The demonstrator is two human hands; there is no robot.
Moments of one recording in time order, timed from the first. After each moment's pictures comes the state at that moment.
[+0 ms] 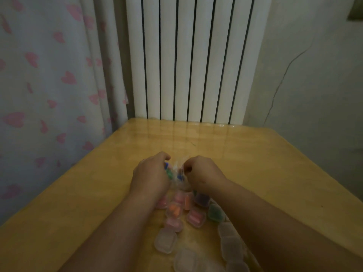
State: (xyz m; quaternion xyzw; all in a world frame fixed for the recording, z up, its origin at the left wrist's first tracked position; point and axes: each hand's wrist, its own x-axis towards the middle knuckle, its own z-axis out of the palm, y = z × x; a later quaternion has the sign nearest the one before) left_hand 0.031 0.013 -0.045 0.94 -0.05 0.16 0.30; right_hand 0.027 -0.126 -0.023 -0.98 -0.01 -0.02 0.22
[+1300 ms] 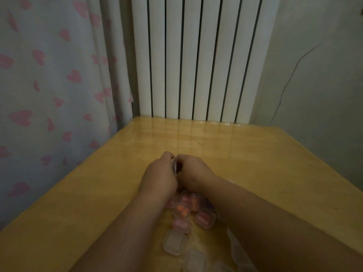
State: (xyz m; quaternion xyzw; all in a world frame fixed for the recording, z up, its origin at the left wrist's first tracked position) left_hand 0.027 0.011 -0.042 0.94 -0.05 0.13 0.31; right_hand 0.047 -0.099 -0.035 -0.95 -0.09 -0.01 0.29
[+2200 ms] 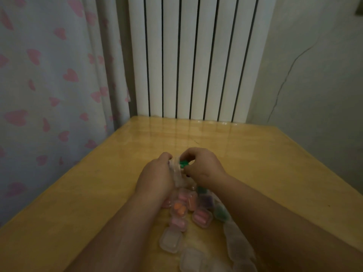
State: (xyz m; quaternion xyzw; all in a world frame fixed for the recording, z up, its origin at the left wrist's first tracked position) left_hand 0.026 0.011 -0.042 0.95 -0.06 0.12 0.29; right_hand 0.035 -0.122 -0.026 -0.93 -0.01 -0.08 0.37
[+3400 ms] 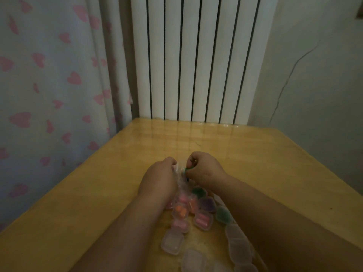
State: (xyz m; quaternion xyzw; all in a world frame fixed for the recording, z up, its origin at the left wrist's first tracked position) left_hand 0.028 0.009 -0.045 0.96 -0.05 0.12 0.26; right_hand 0.043 -0.123 -0.029 -0.92 0.03 -0.04 0.39
